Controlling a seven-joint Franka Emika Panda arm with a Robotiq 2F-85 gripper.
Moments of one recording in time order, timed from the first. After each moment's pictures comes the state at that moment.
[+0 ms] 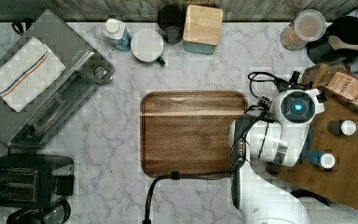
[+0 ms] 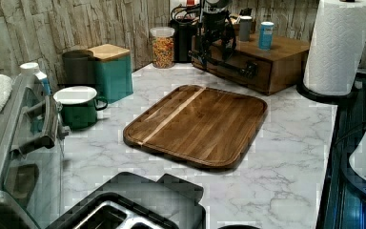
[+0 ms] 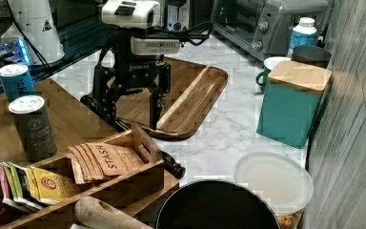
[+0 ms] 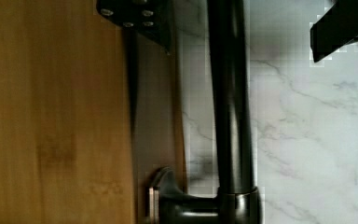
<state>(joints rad) -0.26 0.35 -0.18 -2.10 -0.24 0.97 -0.55</state>
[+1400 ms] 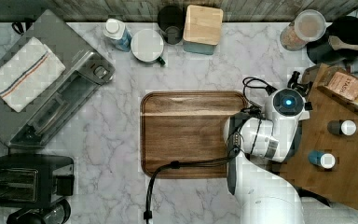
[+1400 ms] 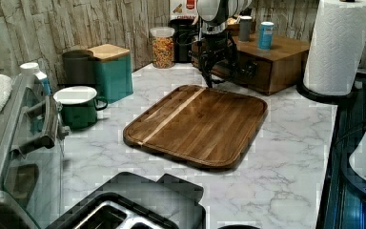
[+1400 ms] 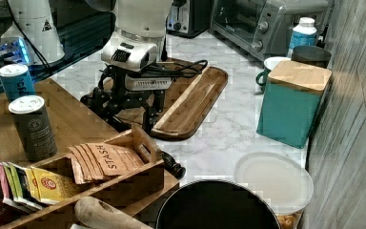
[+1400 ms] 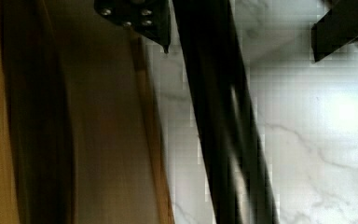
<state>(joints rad) -0.24 0.45 -0.19 -2.10 -0.18 0.91 -0.46</state>
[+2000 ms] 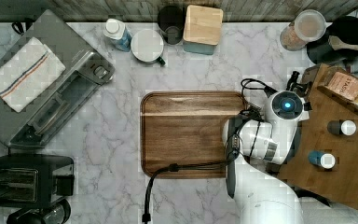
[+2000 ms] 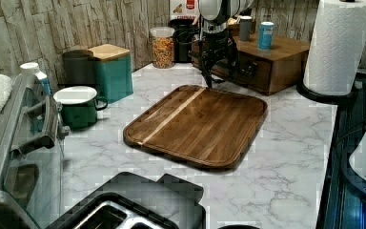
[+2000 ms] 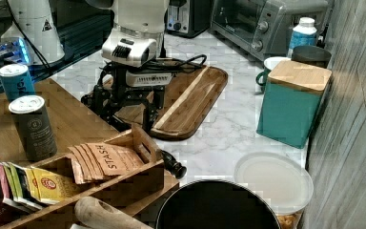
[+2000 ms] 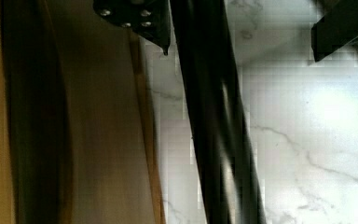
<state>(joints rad) -0.24 0.43 -0.18 -2.12 -0.18 0.92 -0.48</state>
